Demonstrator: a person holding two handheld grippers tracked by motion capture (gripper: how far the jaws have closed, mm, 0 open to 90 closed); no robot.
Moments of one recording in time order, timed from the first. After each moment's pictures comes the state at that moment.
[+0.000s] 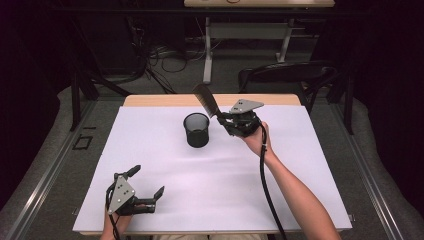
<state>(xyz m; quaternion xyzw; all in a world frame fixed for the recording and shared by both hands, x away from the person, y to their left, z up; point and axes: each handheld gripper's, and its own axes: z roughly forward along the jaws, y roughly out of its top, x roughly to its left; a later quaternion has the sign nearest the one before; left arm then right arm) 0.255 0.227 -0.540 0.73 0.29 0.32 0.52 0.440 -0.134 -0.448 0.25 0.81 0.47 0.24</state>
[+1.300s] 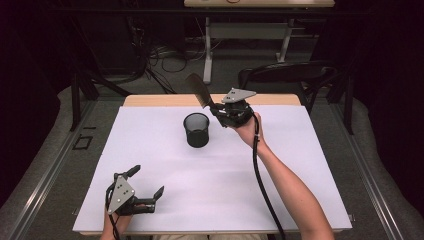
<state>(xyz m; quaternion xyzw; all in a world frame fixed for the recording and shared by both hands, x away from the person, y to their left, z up) 0.255 0.228 -0.540 0.73 0.29 0.32 0.52 0.458 -0.113 -0.428 0.25 0.80 0.48 0.24</state>
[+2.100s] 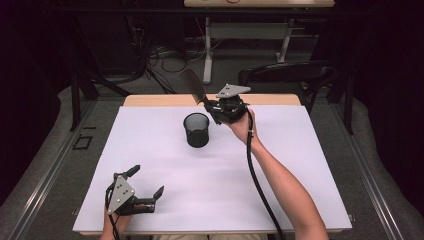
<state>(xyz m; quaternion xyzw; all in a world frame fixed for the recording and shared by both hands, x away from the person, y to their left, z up) 0.255 0.228 -0.540 0.73 0.29 0.32 0.52 0.469 -0.097 -0.424 0.26 0.80 0.49 0.23</state>
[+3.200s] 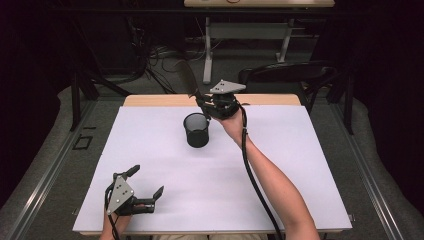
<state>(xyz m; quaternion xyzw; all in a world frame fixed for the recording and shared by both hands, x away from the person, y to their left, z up) 0.254 0.229 -0.539 0.73 0.29 0.32 0.53 0.475 -0.077 -0.420 0.27 0.77 0.54 0.23</state>
